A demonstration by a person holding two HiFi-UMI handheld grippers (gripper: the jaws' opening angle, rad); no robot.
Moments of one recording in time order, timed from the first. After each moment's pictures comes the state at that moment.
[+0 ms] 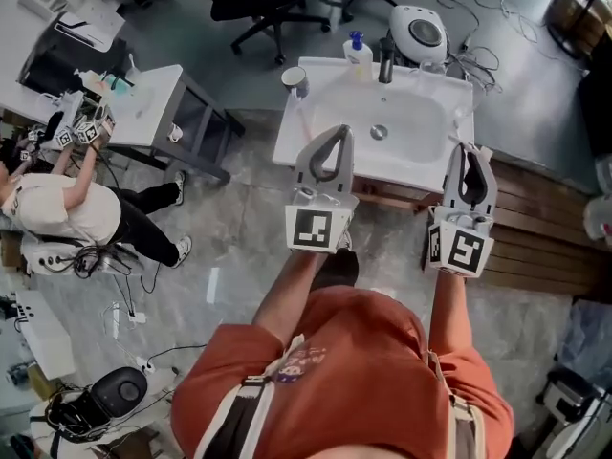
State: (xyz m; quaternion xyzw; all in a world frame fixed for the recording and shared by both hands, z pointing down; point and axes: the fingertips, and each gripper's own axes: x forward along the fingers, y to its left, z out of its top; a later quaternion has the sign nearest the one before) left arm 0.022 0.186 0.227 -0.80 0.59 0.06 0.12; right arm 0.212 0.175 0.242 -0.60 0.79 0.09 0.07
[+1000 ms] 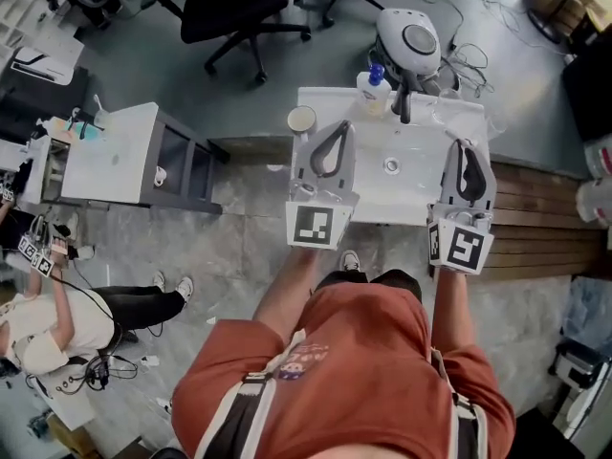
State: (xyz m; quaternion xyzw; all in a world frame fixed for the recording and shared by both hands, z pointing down) left arm -0.111 0.002 0.239 -0.84 0.53 0.09 0.09; right arm 0.070 0.017 0.243 -0.63 0.77 0.11 0.01
